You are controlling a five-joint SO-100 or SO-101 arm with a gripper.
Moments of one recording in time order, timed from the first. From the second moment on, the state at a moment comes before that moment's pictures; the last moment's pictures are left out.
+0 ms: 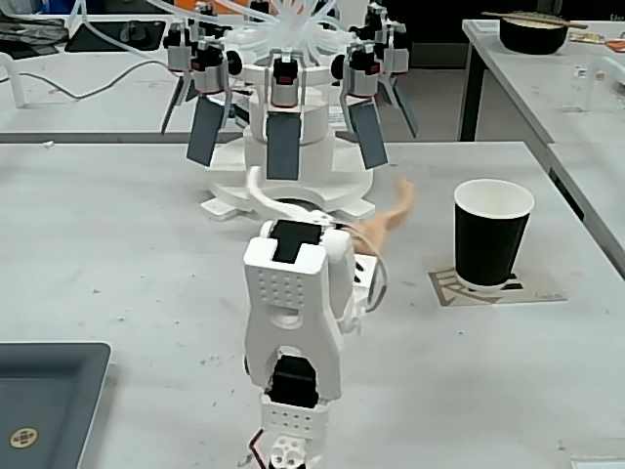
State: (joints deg) arm 10.4 105.1 159.3 -74.3 -80.5
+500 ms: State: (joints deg) arm -3.6 105.6 155.0 -67.9 -80.5
